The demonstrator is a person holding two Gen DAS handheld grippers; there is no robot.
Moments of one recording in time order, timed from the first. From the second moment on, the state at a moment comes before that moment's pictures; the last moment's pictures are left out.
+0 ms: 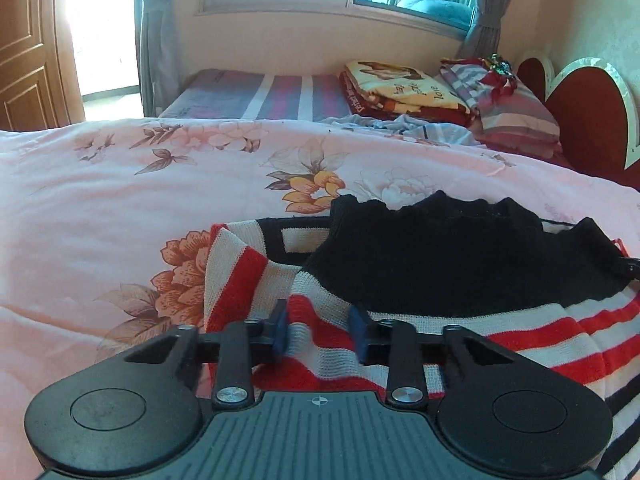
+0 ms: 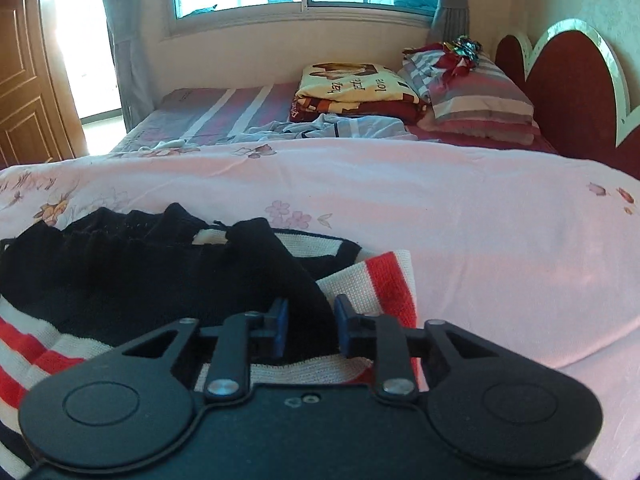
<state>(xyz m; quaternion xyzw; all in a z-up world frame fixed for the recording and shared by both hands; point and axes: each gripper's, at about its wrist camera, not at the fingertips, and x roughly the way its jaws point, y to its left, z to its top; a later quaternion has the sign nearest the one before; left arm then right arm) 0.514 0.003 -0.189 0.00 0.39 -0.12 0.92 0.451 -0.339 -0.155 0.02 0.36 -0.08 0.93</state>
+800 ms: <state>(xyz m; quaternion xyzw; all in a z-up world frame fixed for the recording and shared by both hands) 0.466 0.008 -0.156 -0.02 0.34 -0.11 0.93 0.434 -0.329 -0.121 0.02 0.31 -0.07 0.95</state>
